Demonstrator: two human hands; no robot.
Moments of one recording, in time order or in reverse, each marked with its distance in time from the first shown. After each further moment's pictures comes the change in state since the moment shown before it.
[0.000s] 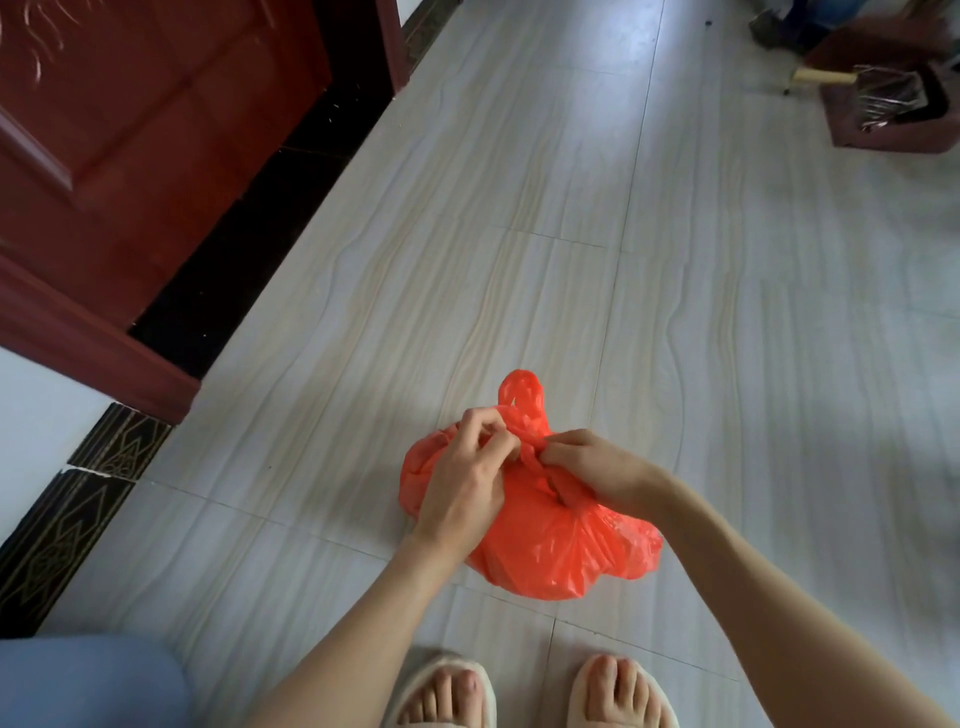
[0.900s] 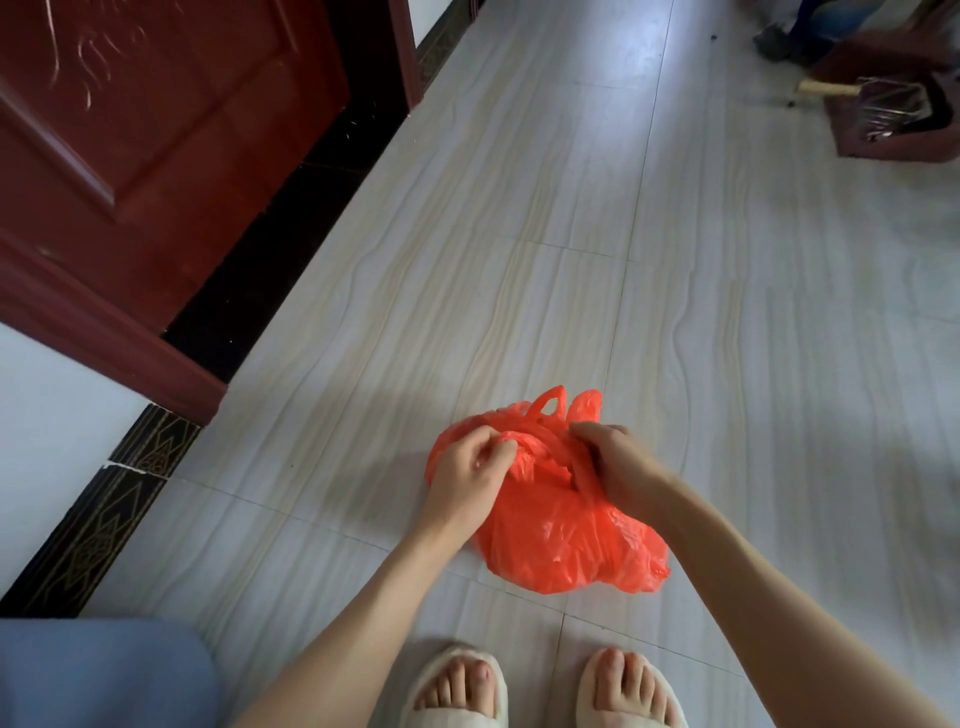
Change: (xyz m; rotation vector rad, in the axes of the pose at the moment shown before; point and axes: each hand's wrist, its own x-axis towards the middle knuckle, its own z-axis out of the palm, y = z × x) left_hand 0.002 0.019 -0.027 -0.580 -0.135 -0.621; right_hand -0.006 0.002 -0.002 0.638 0.173 0.121
